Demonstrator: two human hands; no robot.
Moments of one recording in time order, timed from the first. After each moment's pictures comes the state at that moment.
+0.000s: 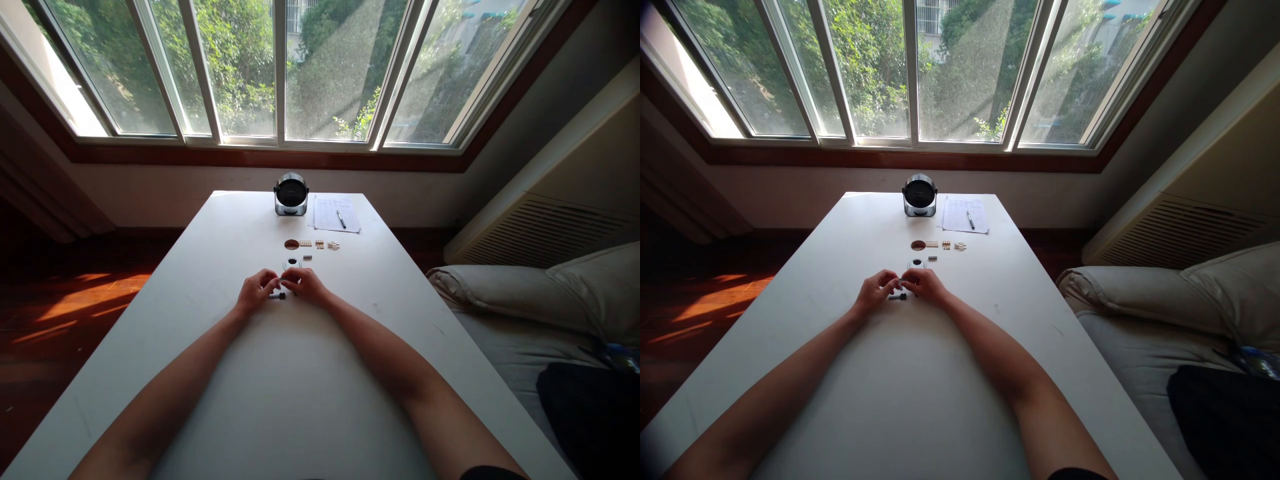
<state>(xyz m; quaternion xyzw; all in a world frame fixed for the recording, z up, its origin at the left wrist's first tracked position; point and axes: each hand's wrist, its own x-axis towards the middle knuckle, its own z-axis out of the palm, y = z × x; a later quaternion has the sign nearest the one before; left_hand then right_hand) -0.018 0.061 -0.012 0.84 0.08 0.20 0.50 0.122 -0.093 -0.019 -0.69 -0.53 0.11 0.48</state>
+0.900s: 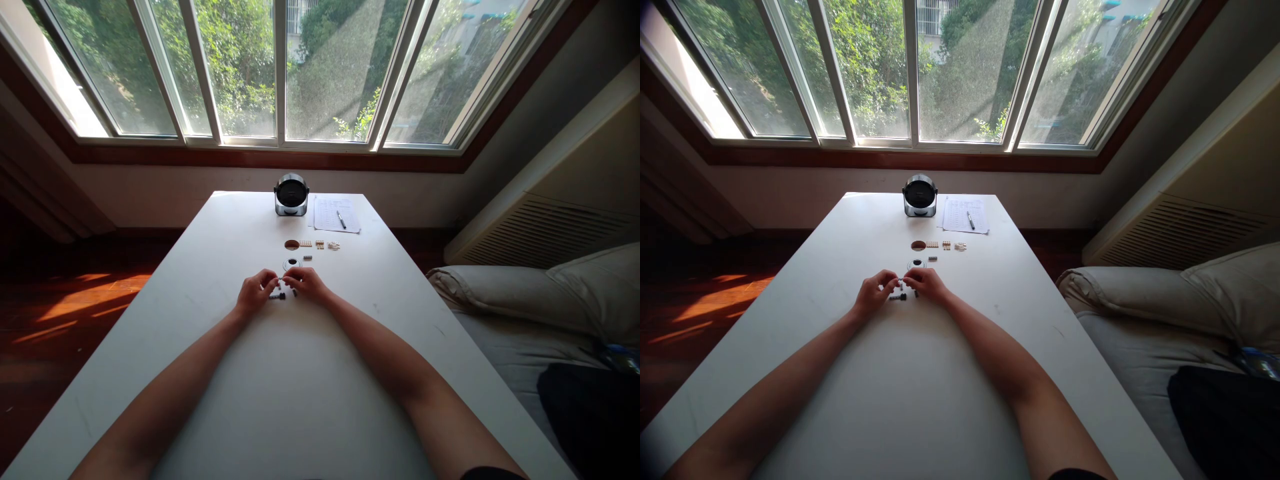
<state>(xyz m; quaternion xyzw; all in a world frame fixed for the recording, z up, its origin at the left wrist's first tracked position) -0.022 0.058 -0.007 0.87 0.08 0.24 0.42 0.126 -0.094 -0.019 -0.68 -0.51 0.15 0.50</state>
